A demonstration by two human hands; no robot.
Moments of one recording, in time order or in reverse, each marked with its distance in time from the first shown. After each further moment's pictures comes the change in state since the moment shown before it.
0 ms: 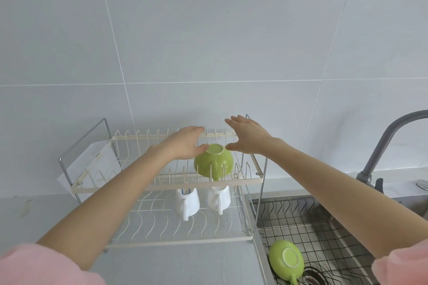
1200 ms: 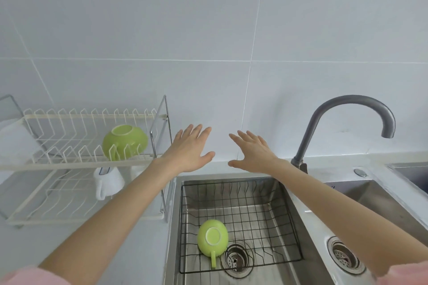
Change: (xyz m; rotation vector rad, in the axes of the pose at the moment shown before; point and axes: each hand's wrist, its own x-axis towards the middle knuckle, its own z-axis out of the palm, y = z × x) left_hand 0.042 0.231 0.096 0.089 -0.007 0.005; right_hand -0.120 0.230 0.032 0.094 -0.163 0.093
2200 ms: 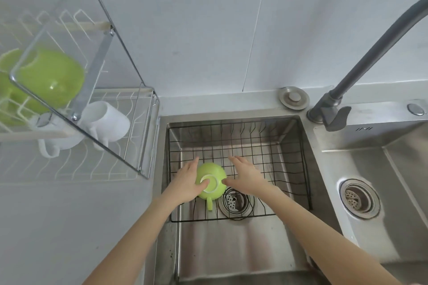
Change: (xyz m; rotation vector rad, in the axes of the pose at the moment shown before) left_hand 0.004 -0.009 0.245 -0.549 -0.507 -0.353; right_hand 0.020 0.060 0.227 0.373 -0.469 0.218
